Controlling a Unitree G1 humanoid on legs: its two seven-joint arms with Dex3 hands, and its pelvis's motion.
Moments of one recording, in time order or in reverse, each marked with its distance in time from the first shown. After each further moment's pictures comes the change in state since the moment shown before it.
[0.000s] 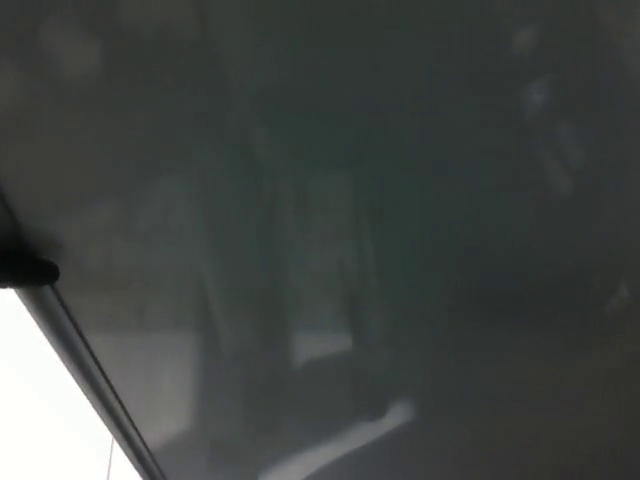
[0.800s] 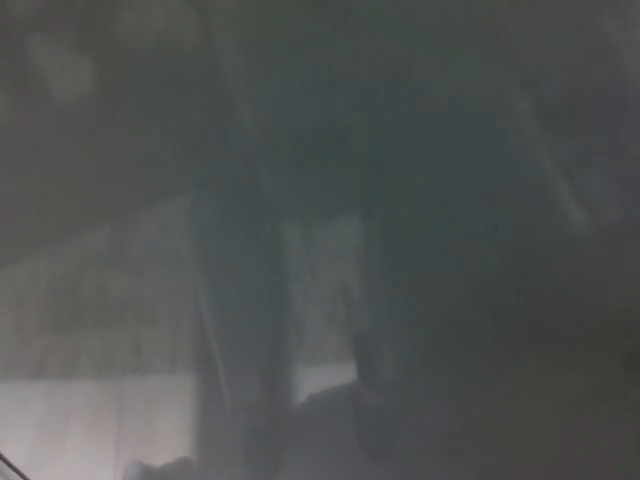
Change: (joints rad) left_arm 0.000 0.233 0.042 0.309 0.067 -0.112 -0.106; right_arm -0.003 -0.014 0.019 0.010 -0.016 -0.005 -0.012
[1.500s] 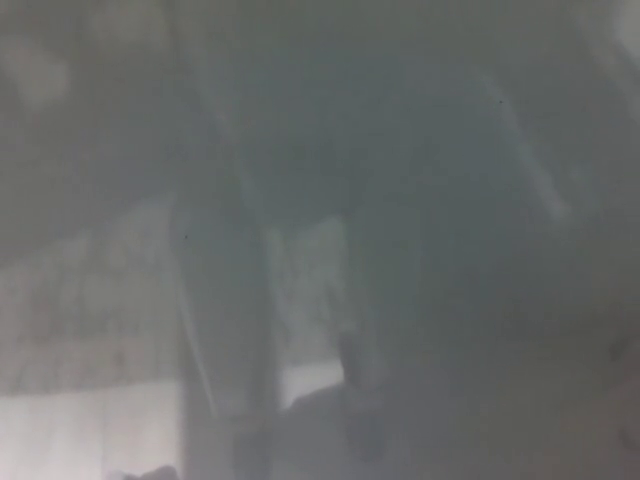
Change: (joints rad) left_arm 0.063 0.073 0.028 0.004 0.033 -0.045 -0.030; right_arm -0.005 -0.001 0.014 0.019 -0.014 -0.008 -0.014
